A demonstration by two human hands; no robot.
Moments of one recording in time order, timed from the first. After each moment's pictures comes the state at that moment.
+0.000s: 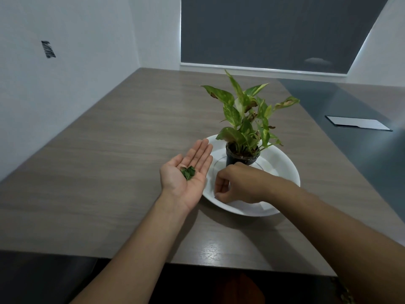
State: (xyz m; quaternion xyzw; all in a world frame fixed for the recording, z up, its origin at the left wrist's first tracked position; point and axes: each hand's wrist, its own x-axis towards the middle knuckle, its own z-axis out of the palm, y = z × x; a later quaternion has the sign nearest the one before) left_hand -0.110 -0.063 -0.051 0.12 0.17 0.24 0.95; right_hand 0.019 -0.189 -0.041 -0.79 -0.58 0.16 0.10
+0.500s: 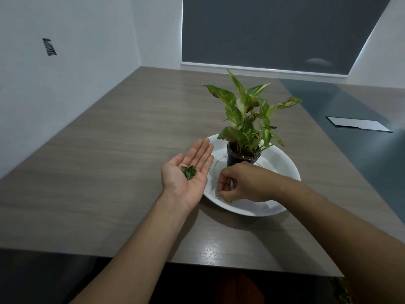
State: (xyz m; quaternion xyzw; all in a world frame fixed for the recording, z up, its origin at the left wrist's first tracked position) left_hand -0.110 -0.062 -0.054 0.13 0.16 0.24 0.95; right_hand 0.030 -0.197 -0.041 -0.78 -0.58 0.20 0.14
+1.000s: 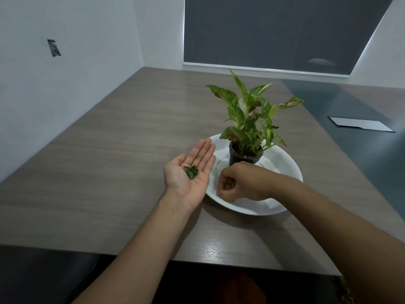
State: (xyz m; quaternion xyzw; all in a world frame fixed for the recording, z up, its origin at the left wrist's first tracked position) left_hand -0.110 -0.063 -0.055 0.13 0.17 0.24 0.95; right_hand 0.026 -0.191 -0.040 -0.78 -0.58 0.20 0.13
